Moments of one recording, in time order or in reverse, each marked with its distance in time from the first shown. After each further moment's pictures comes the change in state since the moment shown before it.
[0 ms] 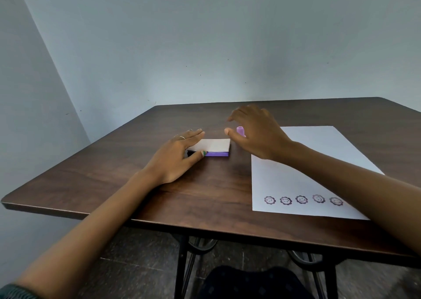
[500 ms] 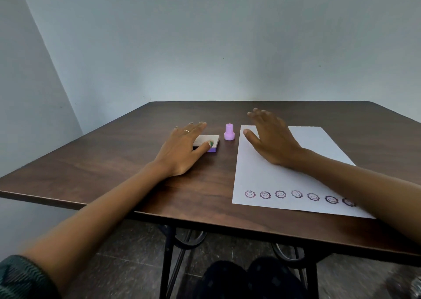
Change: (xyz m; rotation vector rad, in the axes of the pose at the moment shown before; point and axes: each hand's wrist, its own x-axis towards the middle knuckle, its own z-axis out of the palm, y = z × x) left_hand 0.013 0.039 0.019 0.101 0.034 -0.062; right_hand -0.034 0.046 0.002 -0.050 -0.116 0.192
